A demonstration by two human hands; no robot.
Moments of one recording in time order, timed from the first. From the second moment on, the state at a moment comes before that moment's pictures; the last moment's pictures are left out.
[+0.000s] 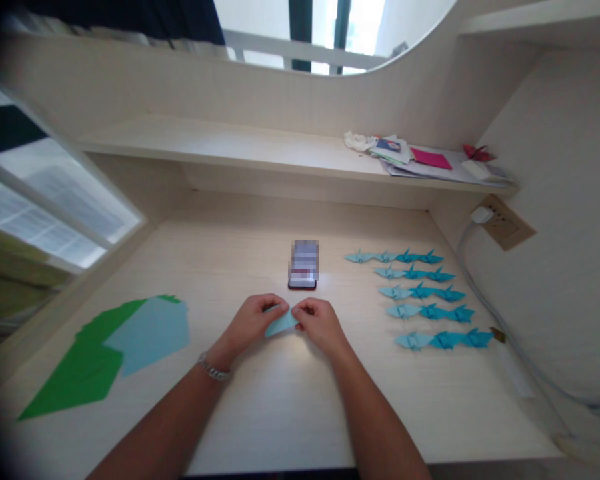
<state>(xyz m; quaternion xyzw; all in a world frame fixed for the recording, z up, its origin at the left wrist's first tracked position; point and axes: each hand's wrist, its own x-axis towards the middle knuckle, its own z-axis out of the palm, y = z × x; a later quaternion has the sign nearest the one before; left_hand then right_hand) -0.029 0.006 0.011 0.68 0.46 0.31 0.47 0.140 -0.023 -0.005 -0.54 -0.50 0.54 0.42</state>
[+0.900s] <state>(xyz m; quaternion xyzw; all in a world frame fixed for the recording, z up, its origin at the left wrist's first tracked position) -0.044 0.016 0.018 0.62 0.50 0.36 0.49 0.172 -0.022 0.010 -0.56 -0.47 0.53 0.43</state>
